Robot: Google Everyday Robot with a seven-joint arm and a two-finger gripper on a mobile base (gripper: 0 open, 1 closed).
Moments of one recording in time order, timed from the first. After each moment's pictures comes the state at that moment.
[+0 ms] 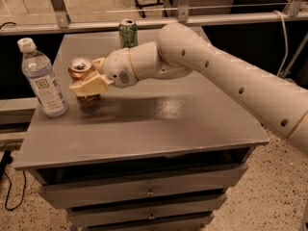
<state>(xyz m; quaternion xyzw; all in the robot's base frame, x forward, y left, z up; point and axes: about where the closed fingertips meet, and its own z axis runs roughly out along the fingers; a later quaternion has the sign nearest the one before) 0.564 0.169 0.898 -0.56 0.57 0.43 0.41</state>
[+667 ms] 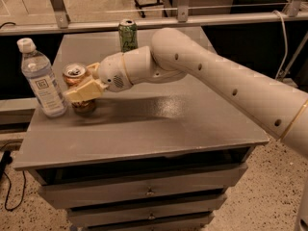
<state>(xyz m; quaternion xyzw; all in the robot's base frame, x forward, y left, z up) 0.559 0.184 0.887 -0.56 0.58 0.44 0.40</state>
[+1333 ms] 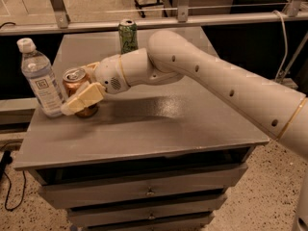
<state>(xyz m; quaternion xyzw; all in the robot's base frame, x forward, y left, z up) 0.555 0.190 0.883 -0.56 0.57 0.45 0.40</state>
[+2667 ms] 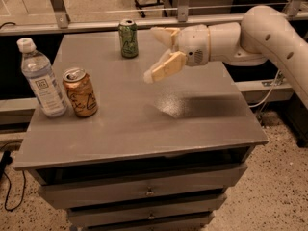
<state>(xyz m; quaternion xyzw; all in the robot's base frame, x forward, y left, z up) 0.595 -0.003 0.958 -0.53 0.56 0.41 0.50</state>
